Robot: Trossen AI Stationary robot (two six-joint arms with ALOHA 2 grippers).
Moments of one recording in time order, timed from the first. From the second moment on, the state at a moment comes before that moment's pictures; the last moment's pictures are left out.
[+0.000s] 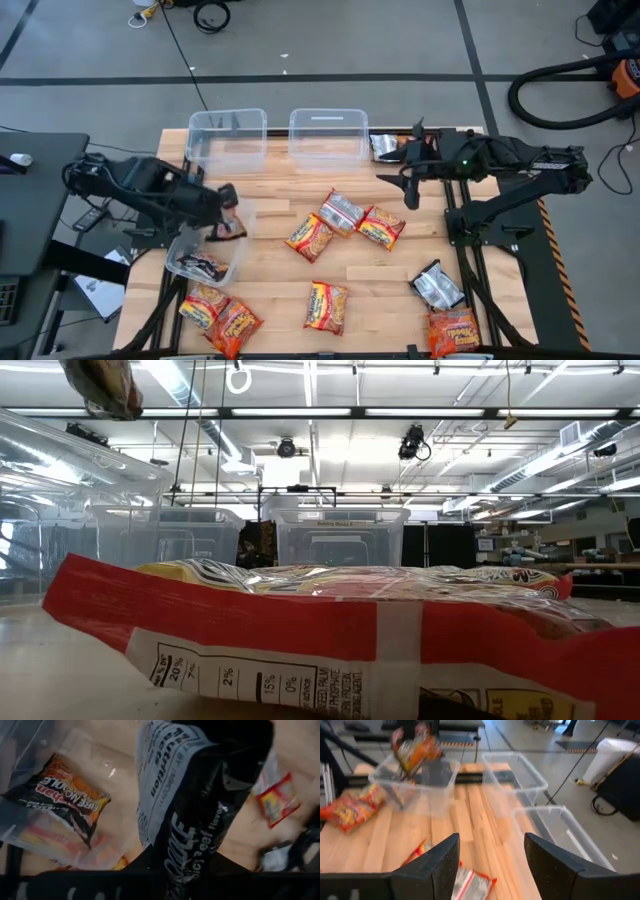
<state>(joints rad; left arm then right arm) -0.33 1.18 1.52 -1.57 -0.14 -2.26 0.09 1.05 1.33 -0.72 0.31 0.02</state>
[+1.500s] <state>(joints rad) 0.25 1.04 0.78 -1.18 0.12 -2.36 0.15 1.07 1.33 -0.89 0.24 0.26</state>
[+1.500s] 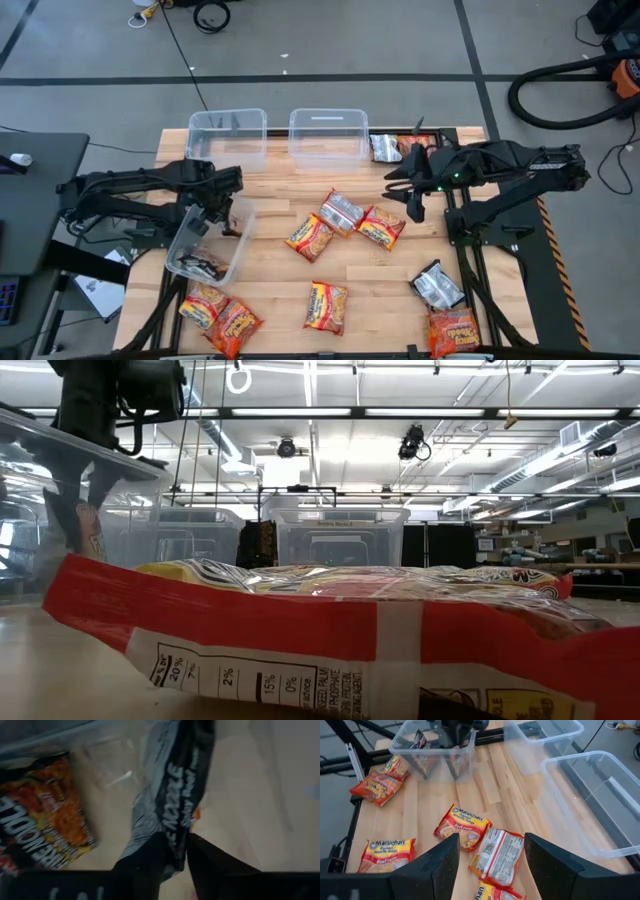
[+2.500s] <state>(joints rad) 0.39 1.04 0.78 -0.96 -0.42 -1.86 0.28 1.19 1.33 -0.90 0.35 0.37</state>
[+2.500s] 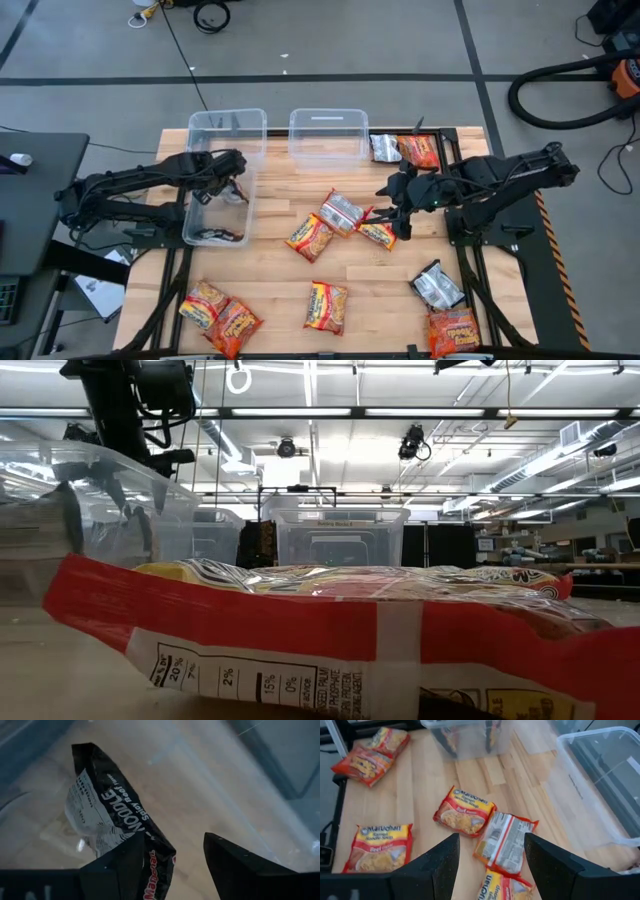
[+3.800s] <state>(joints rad) -0.12 1.03 1.01 -1.11 -0.47 -1.22 0.09 1.29 1.27 -1.30 0.60 0.59</state>
